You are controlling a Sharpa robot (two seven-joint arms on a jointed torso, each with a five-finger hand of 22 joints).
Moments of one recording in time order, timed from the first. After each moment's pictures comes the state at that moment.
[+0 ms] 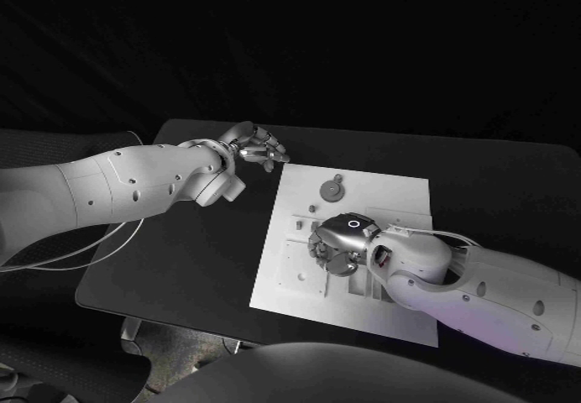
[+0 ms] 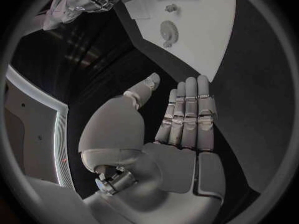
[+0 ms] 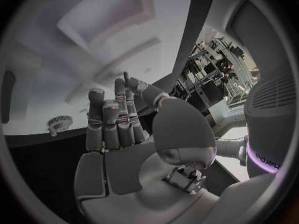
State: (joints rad) left arm 1.27 -0.82 -0.19 1.28 -0.60 -0.40 0.11; left_hand 1.09 -0.14 0.50 -0.21 0.05 0.84 0.18 0.30 0.47 1.09 0.12 0.22 0.27 1.04 0.05 0.47 0.80 0.06 1.05 -0.05 0.25 0.98; right arm 1.08 -0.55 -0.16 1.55 -1.79 -0.14 -0.13; right_hand 1.19 -0.05 0.63 -0.30 0.25 1.01 0.12 0.31 0.50 1.27 0.05 0.15 0.34 1.11 -0.05 1.41 0.77 0.24 1.03 0.03 0.90 1.31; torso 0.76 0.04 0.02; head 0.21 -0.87
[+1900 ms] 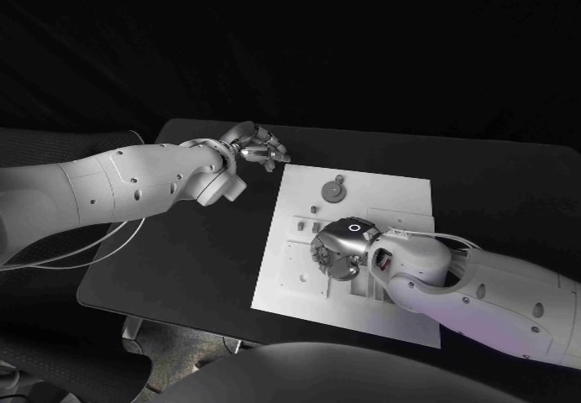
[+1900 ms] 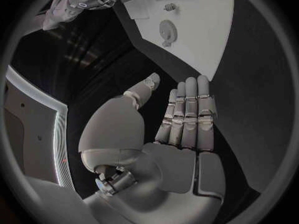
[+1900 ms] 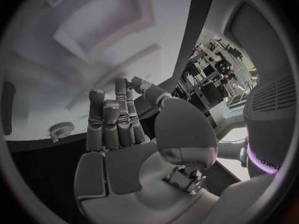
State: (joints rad) left arm 1.27 -0.82 -0.19 1.28 -0.60 -0.40 0.11; left_hand 1.09 -0.14 0.50 -0.21 0.05 0.84 0.18 0.30 0.47 1.09 0.12 0.21 0.27 1.04 0.05 0.47 0.81 0.05 1.05 -0.05 0.25 0.98; right arm 1.08 -0.55 -0.17 1.54 -1.79 -0.12 -0.13; right_hand 1.13 -0.10 0.61 -0.28 0.22 0.99 0.14 0.31 0.49 1.26 0.06 0.13 0.34 1.11 -0.04 1.41 0.77 0.24 1.03 0.03 0.90 1.31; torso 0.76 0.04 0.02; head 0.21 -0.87
